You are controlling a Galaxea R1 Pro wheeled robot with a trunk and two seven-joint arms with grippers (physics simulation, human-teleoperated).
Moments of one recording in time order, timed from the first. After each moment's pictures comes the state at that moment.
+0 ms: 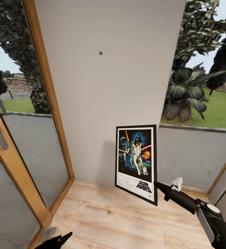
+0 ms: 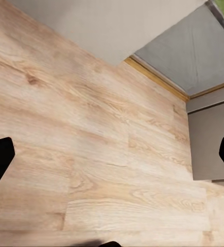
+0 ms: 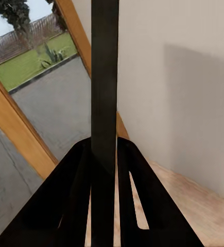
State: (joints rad) left arm -0.46 0.24 -0.79 -0.02 1.23 -0.14 -0.90; right arm -0.37 -0.22 -0.21 -0.98 -0.24 0.10 1.03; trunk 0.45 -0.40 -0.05
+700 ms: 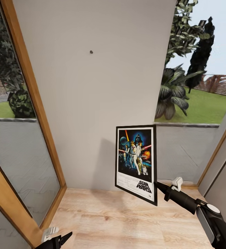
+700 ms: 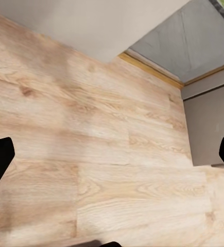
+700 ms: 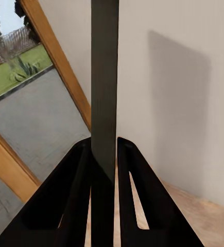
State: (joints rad) left arm -0.46 0.24 -0.79 -0.02 1.23 -0.14 -0.90; right arm -0.37 -0.22 -0.21 -0.98 -0.24 0.10 1.03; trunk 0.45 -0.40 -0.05
